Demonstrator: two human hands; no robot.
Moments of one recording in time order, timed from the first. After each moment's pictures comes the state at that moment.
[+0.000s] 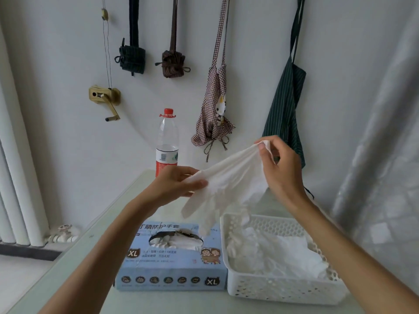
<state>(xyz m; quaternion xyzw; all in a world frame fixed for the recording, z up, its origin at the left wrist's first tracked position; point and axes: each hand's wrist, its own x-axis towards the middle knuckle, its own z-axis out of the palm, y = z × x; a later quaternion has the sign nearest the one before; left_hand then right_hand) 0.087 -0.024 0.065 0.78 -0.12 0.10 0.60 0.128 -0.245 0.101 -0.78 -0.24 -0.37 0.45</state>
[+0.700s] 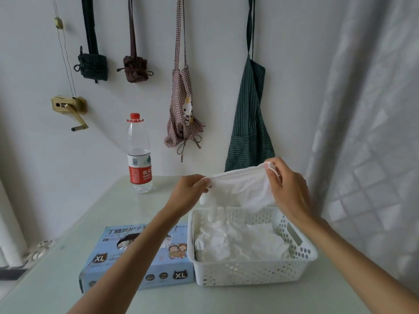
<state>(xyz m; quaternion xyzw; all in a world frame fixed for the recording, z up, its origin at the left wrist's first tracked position) 0.106 -0.137 0.054 0.83 -0.06 0.13 0.53 0.124 -0.362 0.060 -0.86 -0.15 -0.39 0.31</state>
